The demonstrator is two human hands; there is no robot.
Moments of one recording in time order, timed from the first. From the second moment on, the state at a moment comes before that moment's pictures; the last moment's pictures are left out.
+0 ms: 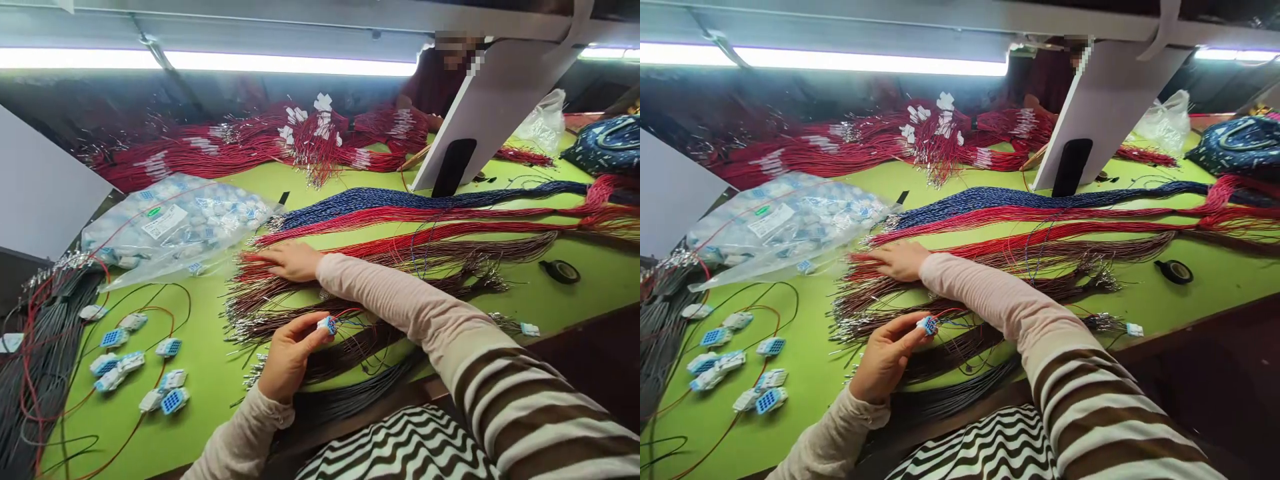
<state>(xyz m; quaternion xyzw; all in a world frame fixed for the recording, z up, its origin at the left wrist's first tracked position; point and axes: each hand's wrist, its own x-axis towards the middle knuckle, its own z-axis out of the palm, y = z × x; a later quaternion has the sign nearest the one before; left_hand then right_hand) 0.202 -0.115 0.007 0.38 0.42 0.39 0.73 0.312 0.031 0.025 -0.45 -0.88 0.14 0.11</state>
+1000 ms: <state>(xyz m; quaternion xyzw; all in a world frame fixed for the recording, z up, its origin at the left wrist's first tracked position) 0.201 -0.112 0.008 0.37 0.42 0.38 0.74 0.421 0.078 0.059 -0.57 -0.82 0.01 0.06</state>
